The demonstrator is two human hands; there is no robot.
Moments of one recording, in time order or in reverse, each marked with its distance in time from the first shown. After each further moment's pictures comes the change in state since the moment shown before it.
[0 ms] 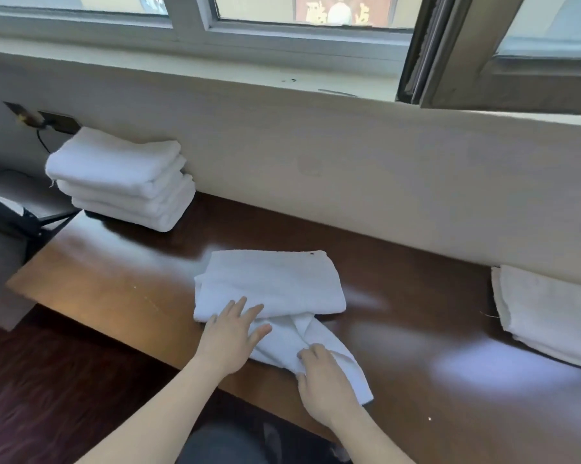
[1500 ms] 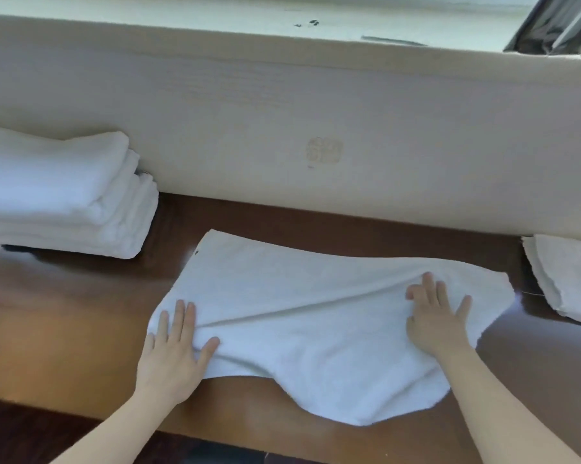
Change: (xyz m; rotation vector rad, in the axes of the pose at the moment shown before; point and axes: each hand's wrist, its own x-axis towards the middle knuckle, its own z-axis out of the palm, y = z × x) left_hand 0.104 -0.175 0.013 0.210 -0.020 -0.049; right_hand 0.098 0.091 -0.074 -0.317 0.065 0.610
